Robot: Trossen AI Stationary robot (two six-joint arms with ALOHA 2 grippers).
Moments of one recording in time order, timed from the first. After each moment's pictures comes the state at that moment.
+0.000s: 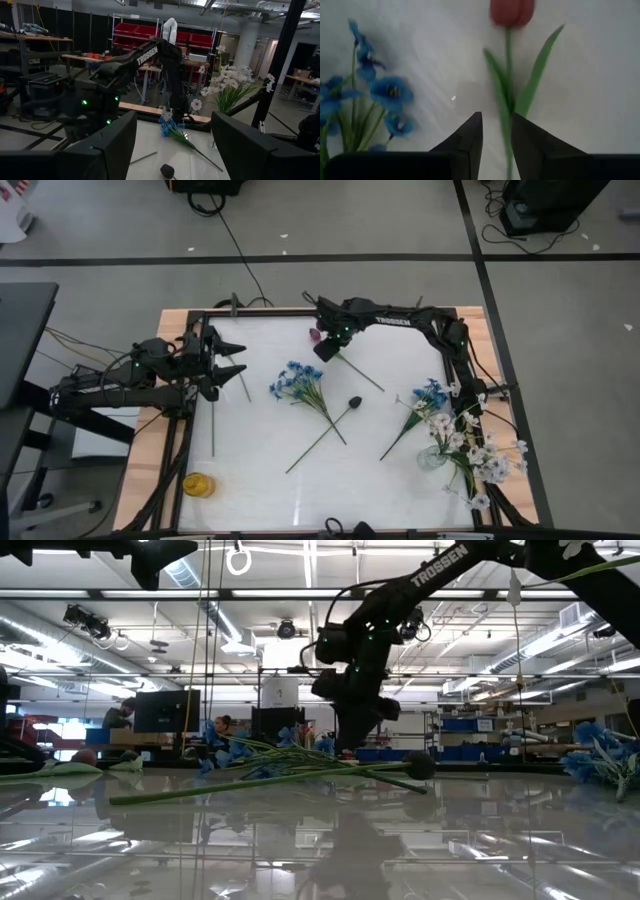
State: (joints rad) left arm 0.16 0.42 0.52 0.01 0.02 -0.15; right arm -0.47 2.14 1.71 -0.86 -0.11 0.33
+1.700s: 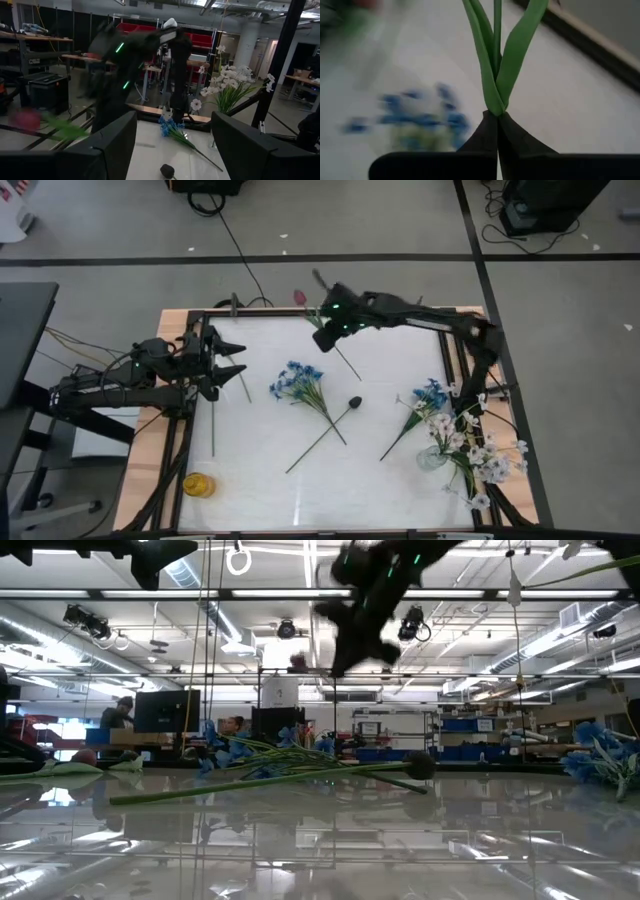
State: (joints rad) left arm 0.16 0.42 0.52 0.01 0.02 -0.15; right arm -0.39 1.84 1.64 -0.70 -0.01 0.41
